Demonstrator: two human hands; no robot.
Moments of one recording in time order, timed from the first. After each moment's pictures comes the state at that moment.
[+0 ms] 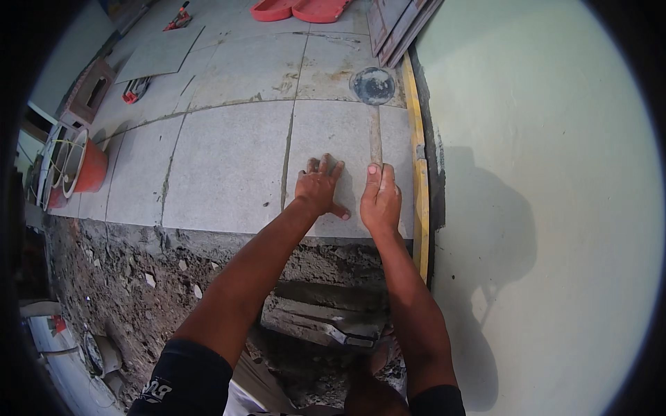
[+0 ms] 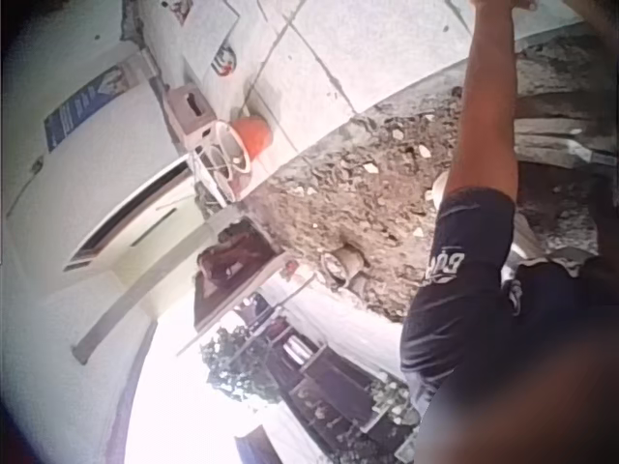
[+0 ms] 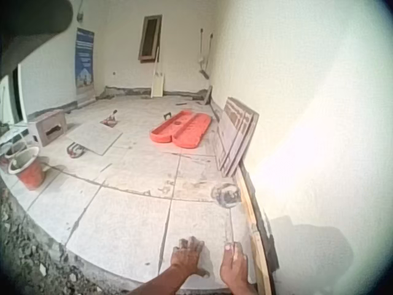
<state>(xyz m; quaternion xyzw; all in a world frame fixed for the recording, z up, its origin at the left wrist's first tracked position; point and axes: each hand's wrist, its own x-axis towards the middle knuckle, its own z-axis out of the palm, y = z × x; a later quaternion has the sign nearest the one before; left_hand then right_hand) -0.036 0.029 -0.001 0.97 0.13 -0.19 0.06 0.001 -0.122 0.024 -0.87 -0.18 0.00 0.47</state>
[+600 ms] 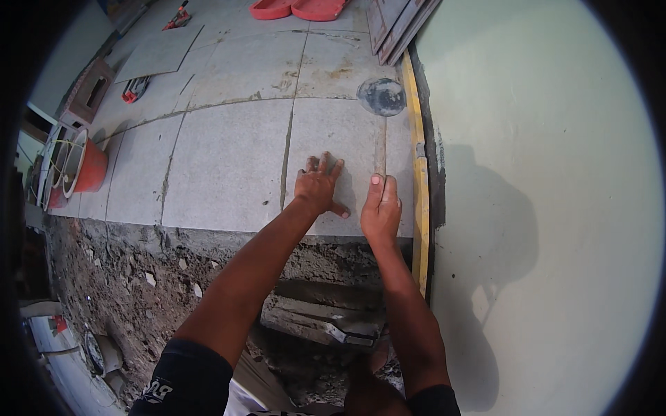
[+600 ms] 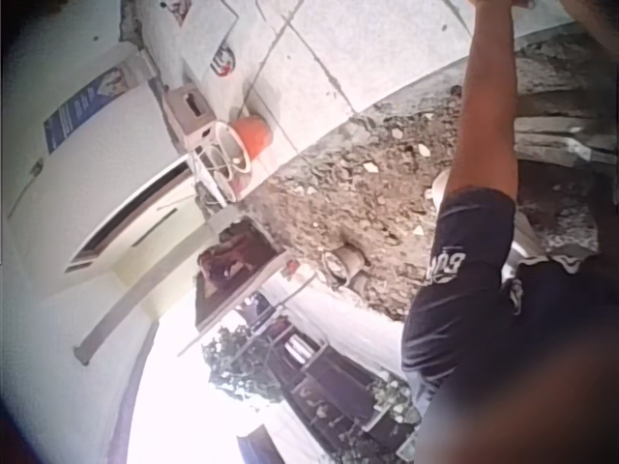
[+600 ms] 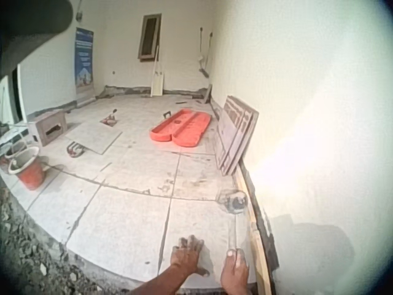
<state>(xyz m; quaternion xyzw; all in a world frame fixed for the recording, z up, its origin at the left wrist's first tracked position) -0.039 0.032 -0.004 0.97 0.13 -0.20 0.06 -0.015 -0.133 0.007 -0.87 -0.15 -0.02 0.47</state>
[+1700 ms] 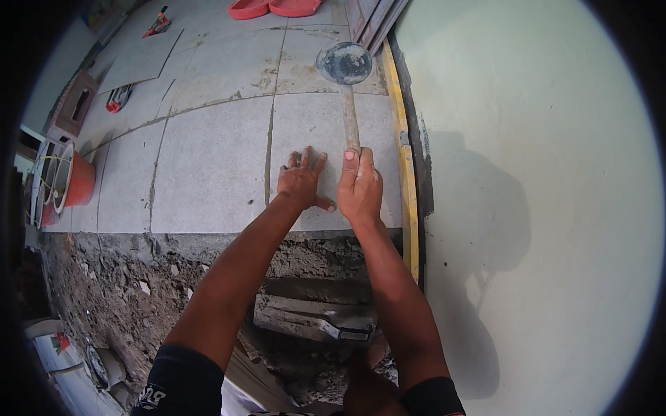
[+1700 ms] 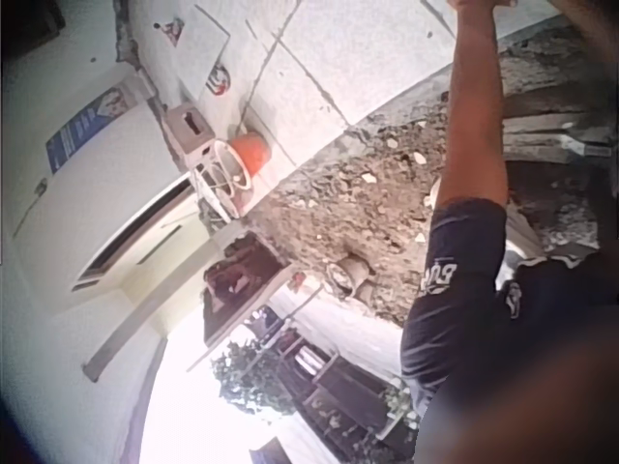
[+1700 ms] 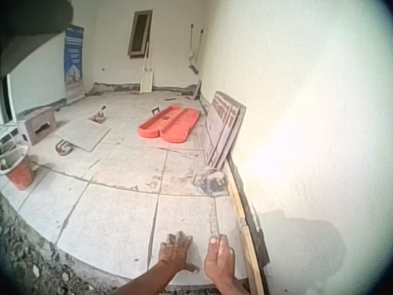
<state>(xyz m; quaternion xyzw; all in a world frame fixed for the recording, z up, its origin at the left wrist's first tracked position) -0.038 0.028 -0.001 0.97 0.14 -0.20 0.07 -0.006 -0.113 0.041 -0.85 -0.20 -0.05 0.49</state>
